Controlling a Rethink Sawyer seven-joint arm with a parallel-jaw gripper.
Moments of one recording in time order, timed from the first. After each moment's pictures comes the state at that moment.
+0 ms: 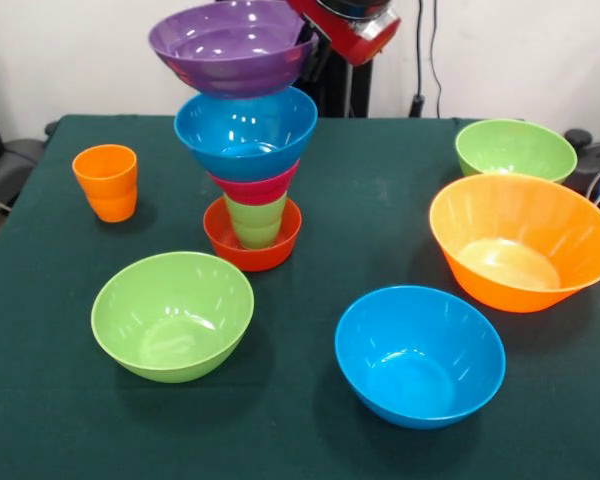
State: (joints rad) arm -0.11 -0.63 -0.07 1.27 -0.28 1.35 2.40
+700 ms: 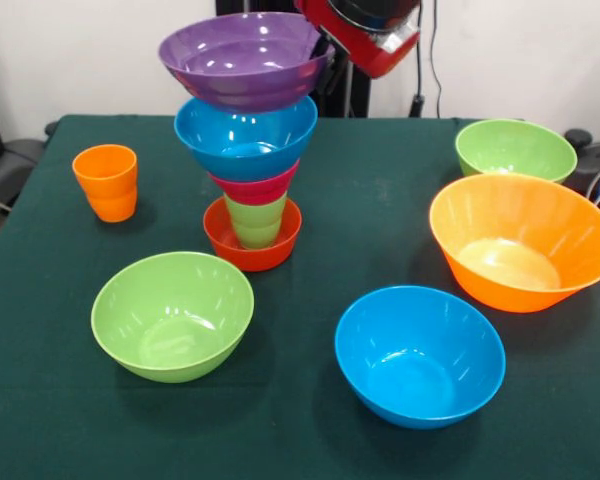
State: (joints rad) arm -0.08 -0.60 -0.07 1.22 -0.28 1.35 2.40
